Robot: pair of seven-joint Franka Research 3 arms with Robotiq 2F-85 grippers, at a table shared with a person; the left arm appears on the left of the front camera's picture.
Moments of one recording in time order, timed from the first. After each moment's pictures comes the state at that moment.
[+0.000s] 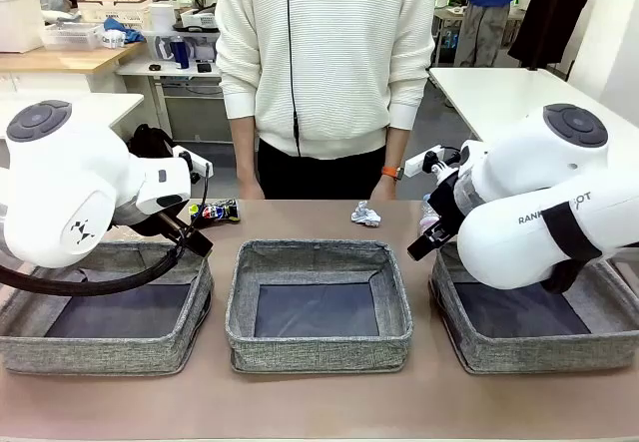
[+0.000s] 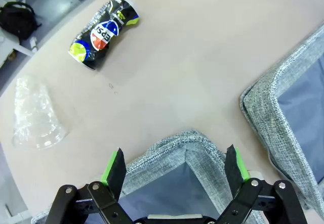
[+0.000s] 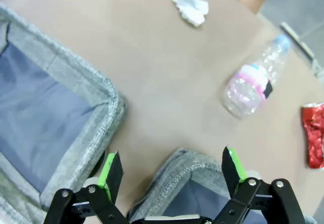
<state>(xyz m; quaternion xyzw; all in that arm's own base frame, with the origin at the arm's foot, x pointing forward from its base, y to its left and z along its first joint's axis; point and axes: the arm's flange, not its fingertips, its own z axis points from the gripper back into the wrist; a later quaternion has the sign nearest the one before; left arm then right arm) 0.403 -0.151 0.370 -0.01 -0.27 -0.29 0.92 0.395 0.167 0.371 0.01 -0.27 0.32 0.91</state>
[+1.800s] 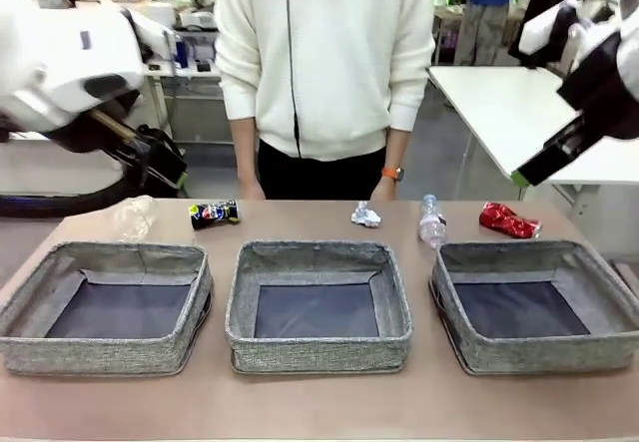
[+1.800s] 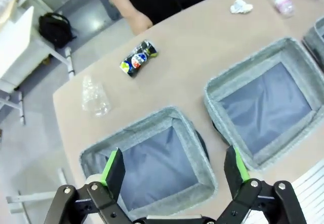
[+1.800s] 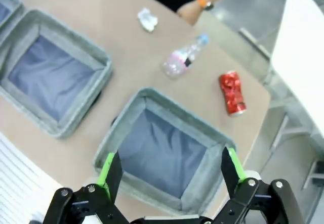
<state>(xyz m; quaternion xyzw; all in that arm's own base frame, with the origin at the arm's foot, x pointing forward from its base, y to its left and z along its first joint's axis) 0.265 -0.183 0.570 0.03 -0.34 -0.25 0.90 0.276 0.101 0.572 -0.05 -0.30 0.31 0.90</state>
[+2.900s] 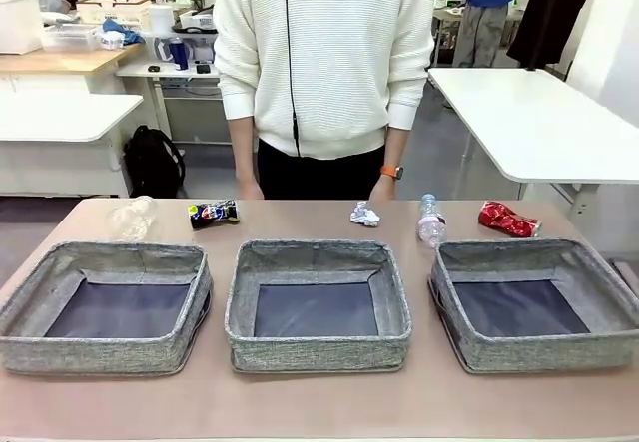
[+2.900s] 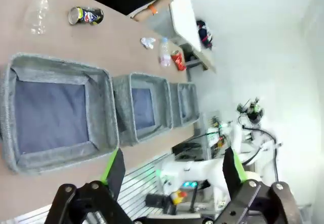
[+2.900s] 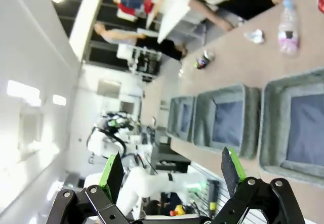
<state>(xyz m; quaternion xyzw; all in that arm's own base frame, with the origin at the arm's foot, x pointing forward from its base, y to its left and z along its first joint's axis) 0.245 0.151 0.526 -0.54 -0.23 0.06 0.81 0.261 -0.139 0.545 0.58 -0.24 -0.06 0.77</state>
